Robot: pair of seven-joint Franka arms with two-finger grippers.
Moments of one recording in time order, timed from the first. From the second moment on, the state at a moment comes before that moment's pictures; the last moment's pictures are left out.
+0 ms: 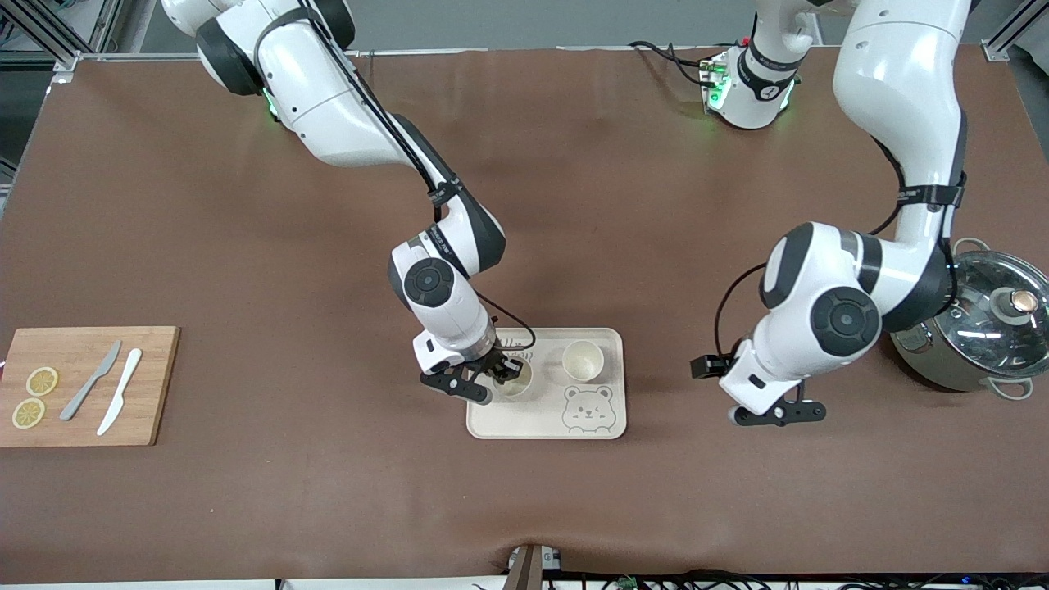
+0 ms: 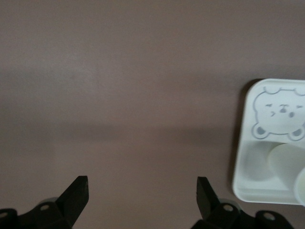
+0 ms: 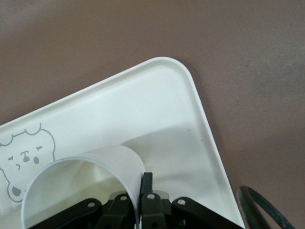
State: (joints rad) left arm -0.17 0.63 -0.12 -1.37 0.06 1.95 -0.32; right arm 0.63 0.93 -0.04 -1.27 0.14 2.47 0.86
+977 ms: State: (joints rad) left arm -0.01 0.42 -0.13 -1.35 0.05 1.78 -0.14; right arm 0.63 0.94 -0.05 -1.25 0.13 2.48 0.86
